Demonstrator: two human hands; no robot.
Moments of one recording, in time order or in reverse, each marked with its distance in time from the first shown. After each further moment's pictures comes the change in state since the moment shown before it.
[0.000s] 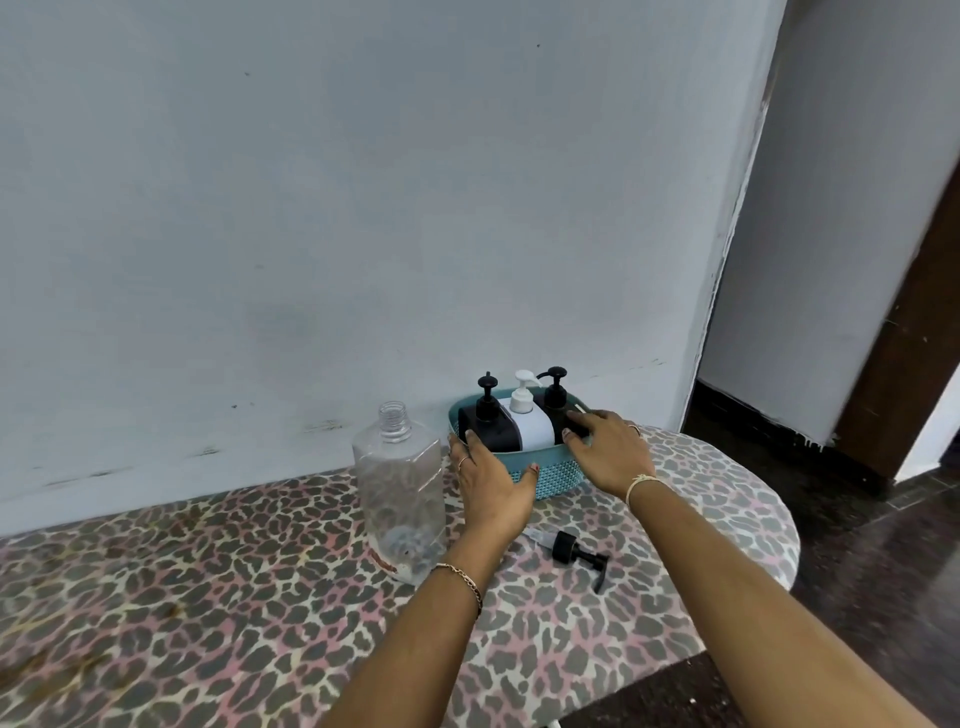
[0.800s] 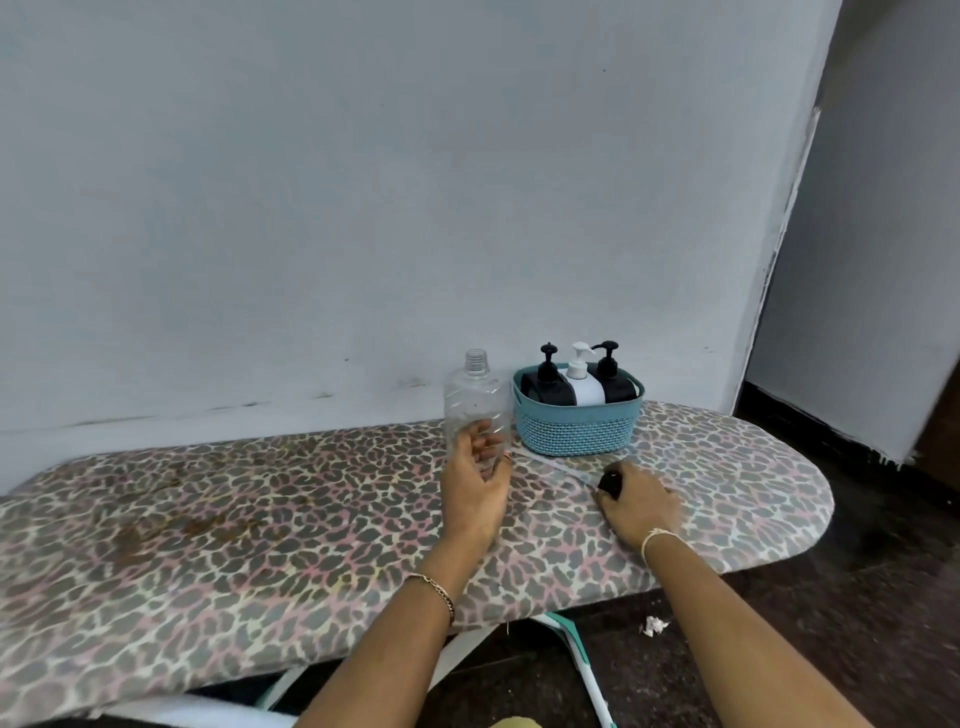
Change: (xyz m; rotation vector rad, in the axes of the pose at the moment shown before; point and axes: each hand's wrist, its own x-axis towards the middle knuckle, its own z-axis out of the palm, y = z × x) left_hand -0.108 -0.051 -0.081 -0.350 0.239 0.154; right_hand -0.116 -0.003 0.056 -0.069 -0.006 0.070
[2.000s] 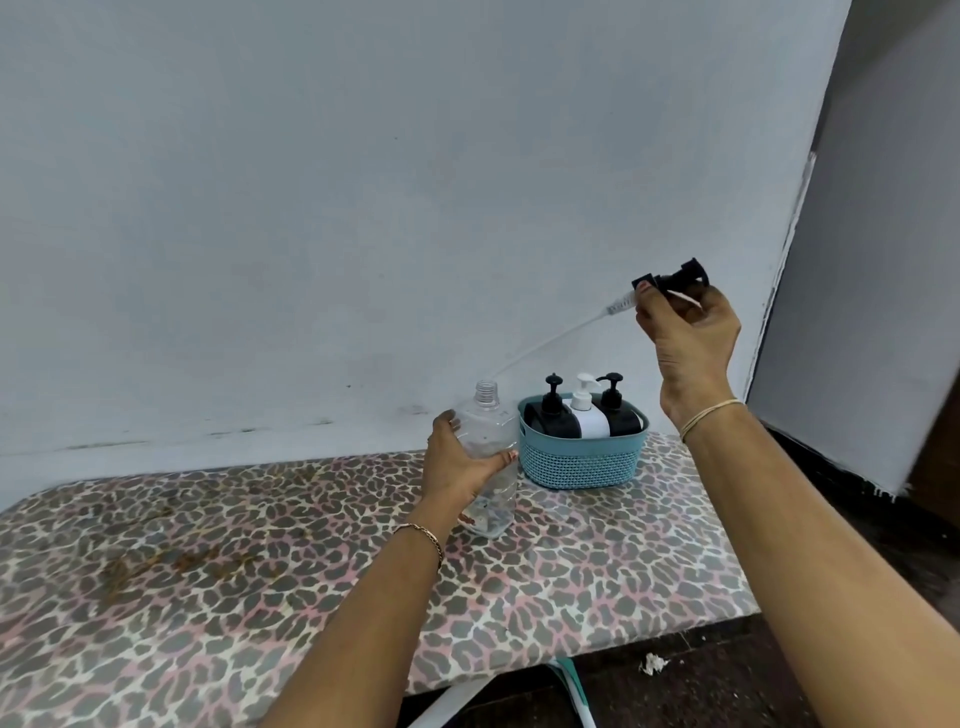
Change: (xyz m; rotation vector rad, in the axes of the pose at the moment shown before) left_hand 0.078 0.006 -0.020 0.210 -0.031 -0.082; right_hand 0.021 -0.110 -0.187 1.506 0.511 -0.205
